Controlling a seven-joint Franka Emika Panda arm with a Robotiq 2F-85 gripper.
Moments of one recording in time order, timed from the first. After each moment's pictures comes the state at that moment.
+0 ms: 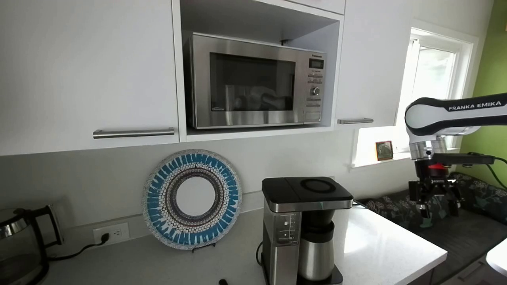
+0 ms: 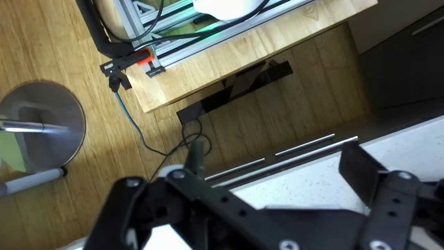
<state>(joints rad) -0.20 -0.39 -0.21 -2.14 -0.05 1.35 0.06</state>
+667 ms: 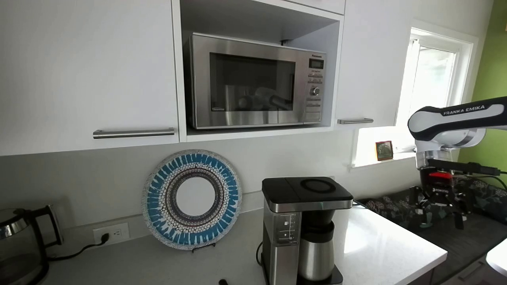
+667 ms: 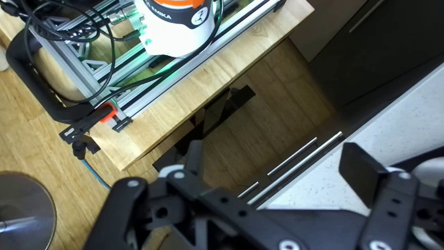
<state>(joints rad) -0.28 -0.29 -0.27 -2.14 0.10 1.32 0.18</state>
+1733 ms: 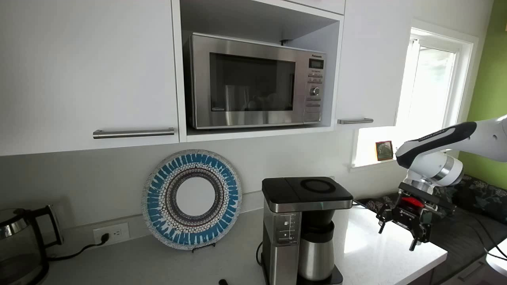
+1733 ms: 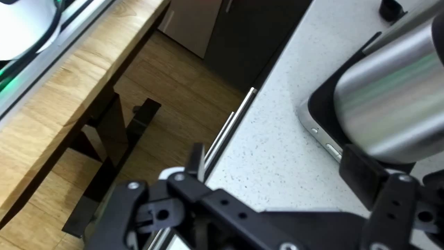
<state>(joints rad) -0.31 -0.03 -0.32 -2.21 0.52 1.61 0.25</state>
